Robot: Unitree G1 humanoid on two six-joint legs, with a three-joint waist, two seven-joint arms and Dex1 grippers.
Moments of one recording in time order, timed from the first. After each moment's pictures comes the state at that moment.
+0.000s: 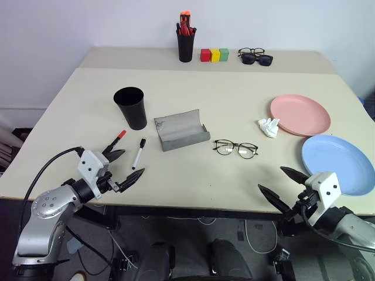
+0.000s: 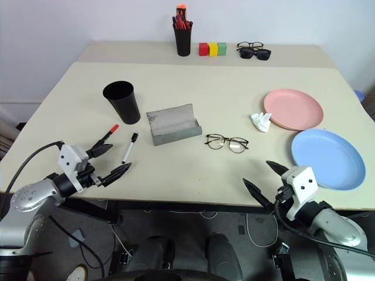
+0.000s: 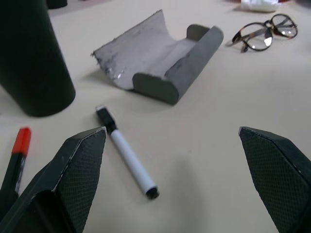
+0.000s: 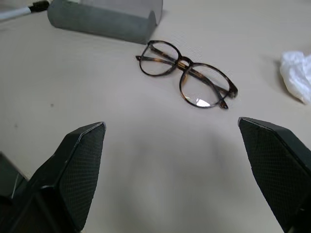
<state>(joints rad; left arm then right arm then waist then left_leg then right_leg) 0.10 0.61 0.22 -0.32 -0.41 0.23 -0.77 0.42 -0.56 -0.35 -0.54 0.44 0.27 0.68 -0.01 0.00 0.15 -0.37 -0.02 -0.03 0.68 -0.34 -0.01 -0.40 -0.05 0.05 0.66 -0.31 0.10</state>
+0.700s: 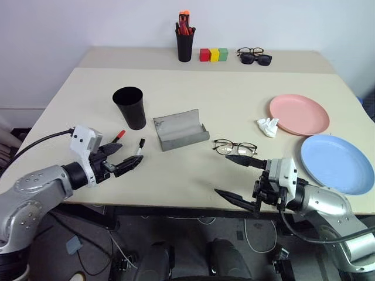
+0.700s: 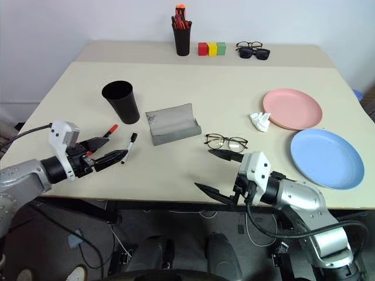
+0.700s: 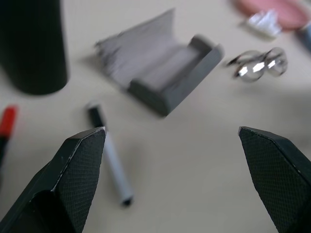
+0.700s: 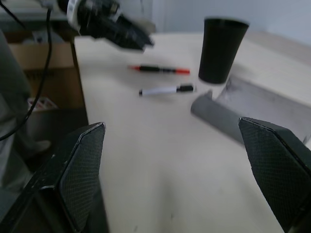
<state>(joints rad) -0.09 0.81 0.36 -0.52 -0.92 1.02 -0.48 0.04 -0.64 -0.06 -0.55 0.55 0.26 0.91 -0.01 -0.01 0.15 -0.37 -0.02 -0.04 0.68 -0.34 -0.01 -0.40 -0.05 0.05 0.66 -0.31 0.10</state>
